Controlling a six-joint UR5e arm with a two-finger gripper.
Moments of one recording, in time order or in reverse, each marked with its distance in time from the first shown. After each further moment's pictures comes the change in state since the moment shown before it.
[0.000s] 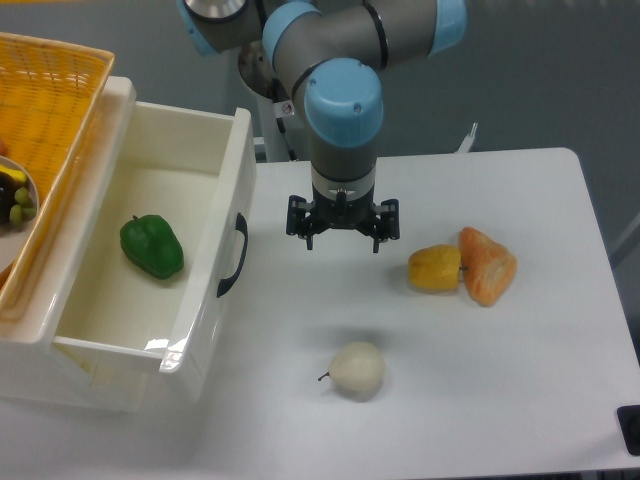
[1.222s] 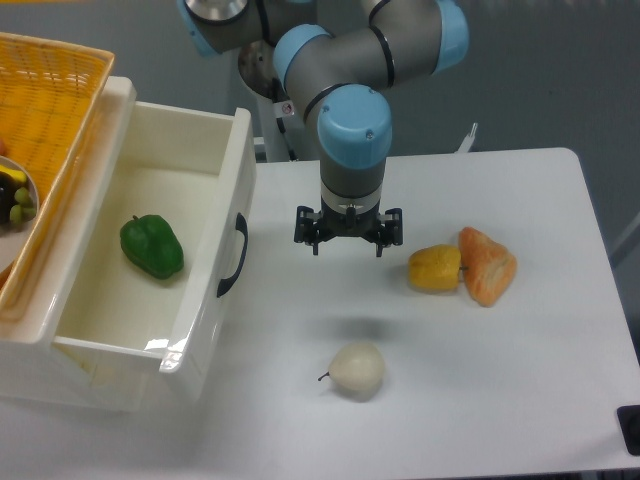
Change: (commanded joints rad) arm -0.006 -0.009 -0.071 0.031 0.014 -0.044
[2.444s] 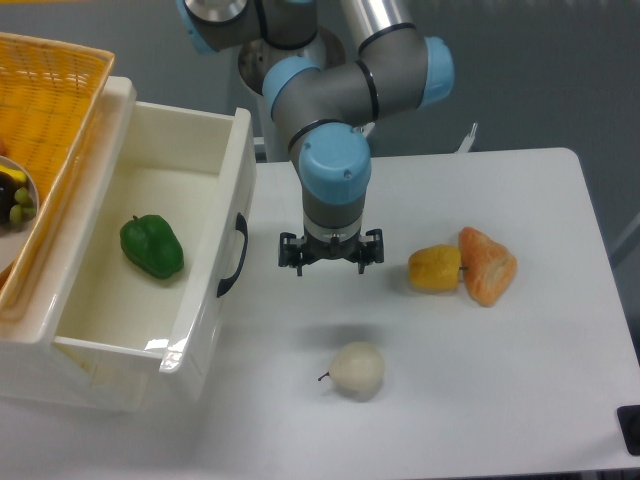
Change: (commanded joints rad) arm -0.069 -0.074 0.014 0.032 -0.015 -0.092
